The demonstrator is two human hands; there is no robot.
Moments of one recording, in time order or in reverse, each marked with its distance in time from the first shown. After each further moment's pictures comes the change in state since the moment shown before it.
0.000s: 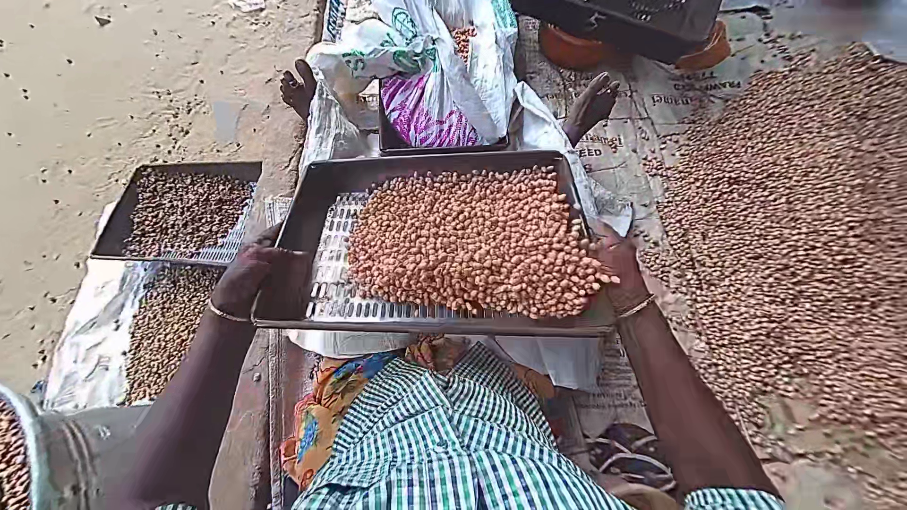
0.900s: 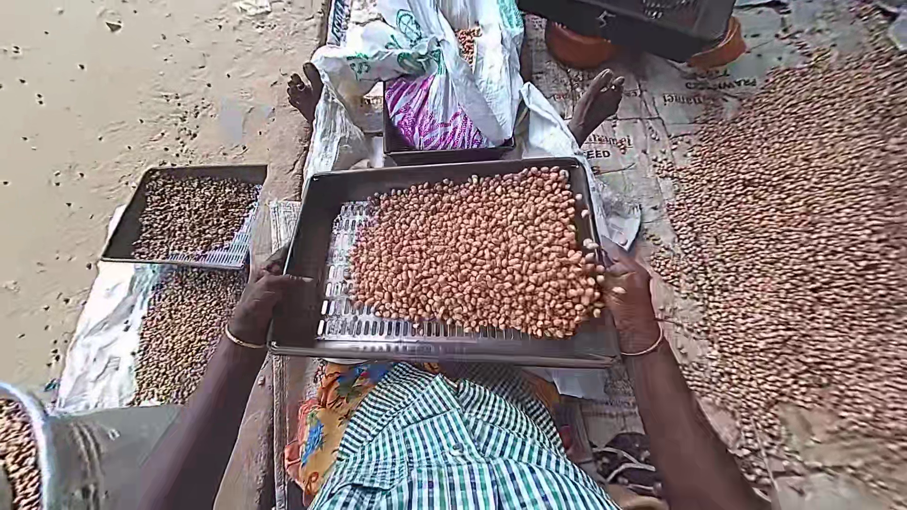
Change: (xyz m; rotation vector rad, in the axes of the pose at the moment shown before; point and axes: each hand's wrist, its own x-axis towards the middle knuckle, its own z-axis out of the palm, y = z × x) left_hand -0.006 -0.019 0.003 0.016 0.050 0.052; right_hand -0.020 0.014 -0.003 0.018 0.045 -0.053
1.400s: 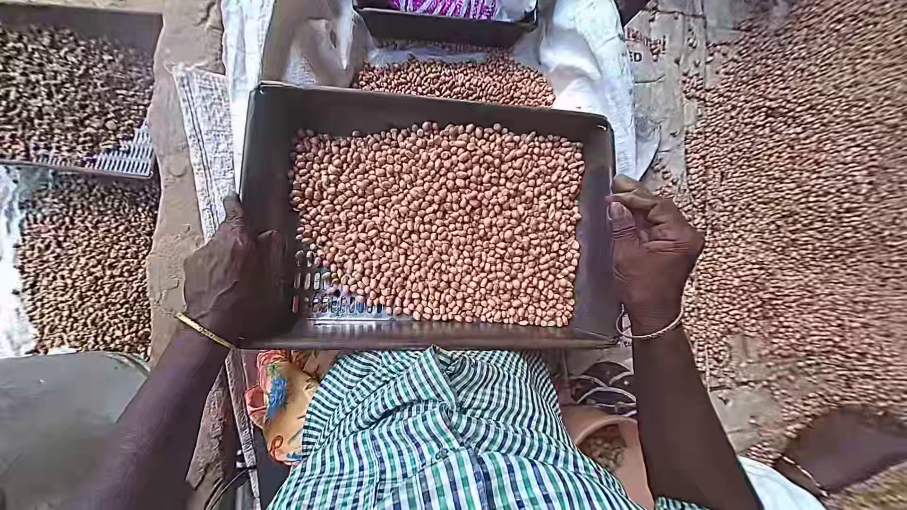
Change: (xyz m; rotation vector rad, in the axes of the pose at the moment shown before) left_hand -0.061 -0.048 0.023 1.268 0.107 -0.011; right_hand -0.050 -0.001 0.015 -0.450 0.007 -0.386
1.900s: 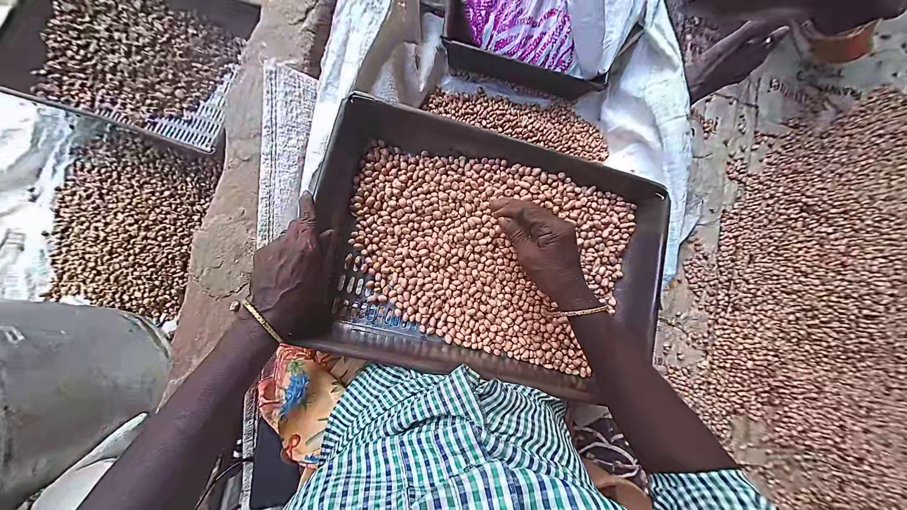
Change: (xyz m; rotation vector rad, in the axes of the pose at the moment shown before) left_hand 0.000 -0.003 0.006 -0.071 0.057 0.075; right_hand 0.050 -0.061 0.126 0.098 -0.470 -0.233
